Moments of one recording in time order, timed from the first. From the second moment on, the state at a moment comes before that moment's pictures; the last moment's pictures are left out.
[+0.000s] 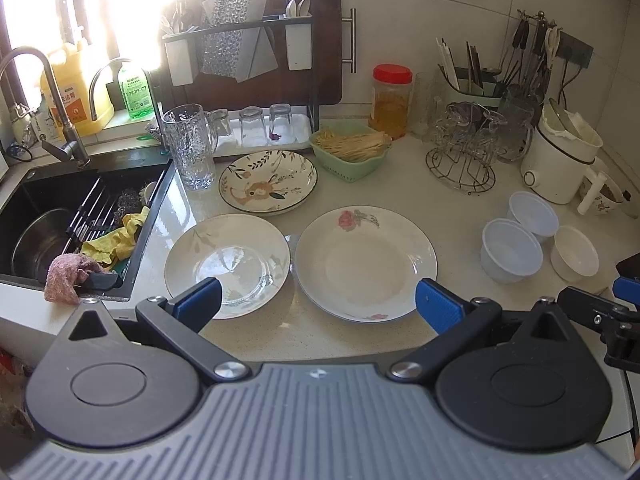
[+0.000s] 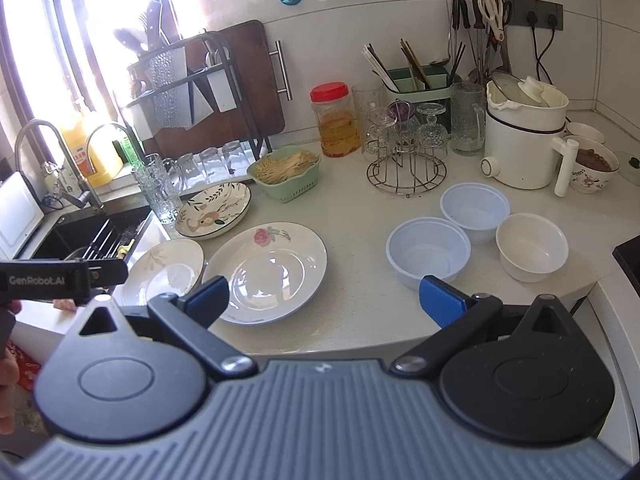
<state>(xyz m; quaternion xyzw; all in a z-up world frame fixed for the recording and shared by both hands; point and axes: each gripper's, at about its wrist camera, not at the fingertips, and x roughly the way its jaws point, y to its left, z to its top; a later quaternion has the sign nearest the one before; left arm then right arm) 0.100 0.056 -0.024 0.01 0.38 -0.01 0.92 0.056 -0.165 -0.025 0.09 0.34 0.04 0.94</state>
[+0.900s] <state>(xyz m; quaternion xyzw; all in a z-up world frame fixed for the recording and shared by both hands) 0.210 0.188 -0.101 0.03 0.43 -0.07 0.90 0.135 -0.035 -0.080 0.11 0.40 0.05 0.91</state>
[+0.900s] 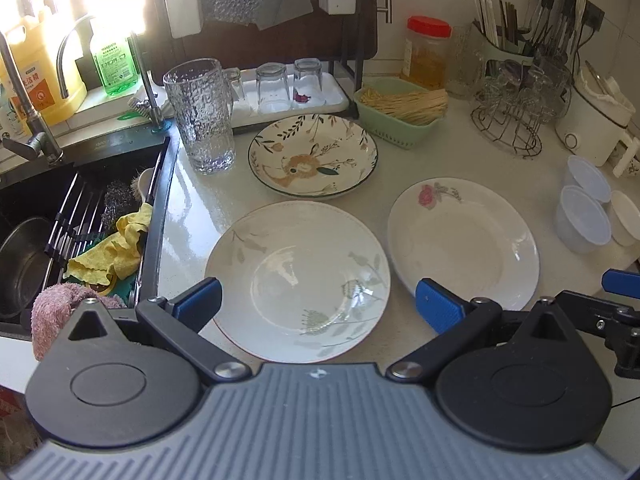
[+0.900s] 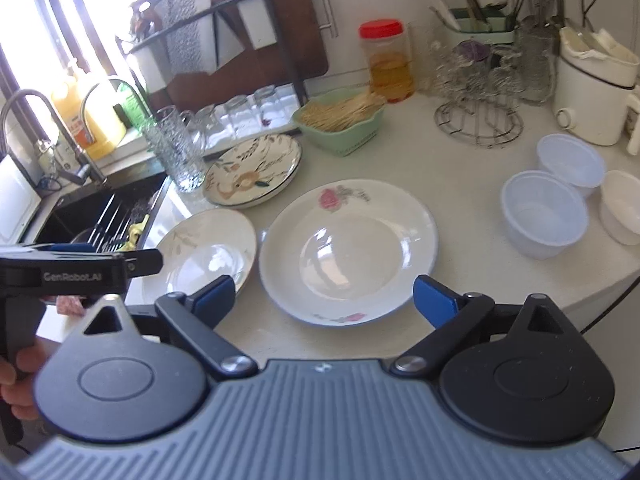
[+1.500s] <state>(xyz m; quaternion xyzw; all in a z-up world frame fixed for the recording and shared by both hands) 0.289 0.307 -0.188 -0.01 0.50 -0.08 0.86 0.175 0.061 -0.140 0.14 0.45 0.08 0.88</state>
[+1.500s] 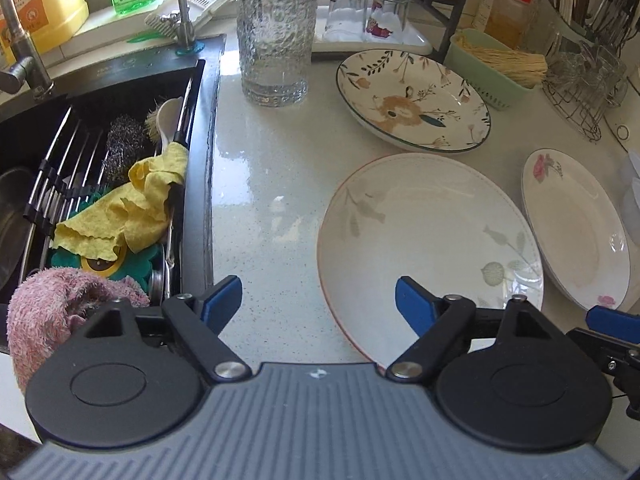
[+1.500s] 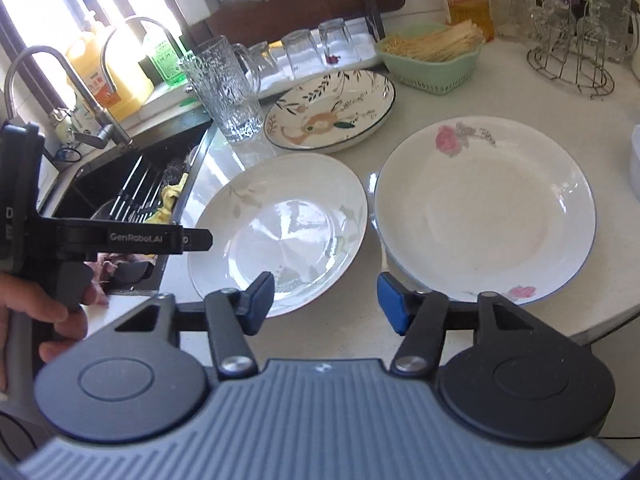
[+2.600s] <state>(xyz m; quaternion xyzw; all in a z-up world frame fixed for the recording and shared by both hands) 0.375 0.312 -0.221 -0.04 0.50 -0.22 0.84 0.243 0.065 -0.187 0.20 0.47 0.00 0.86</state>
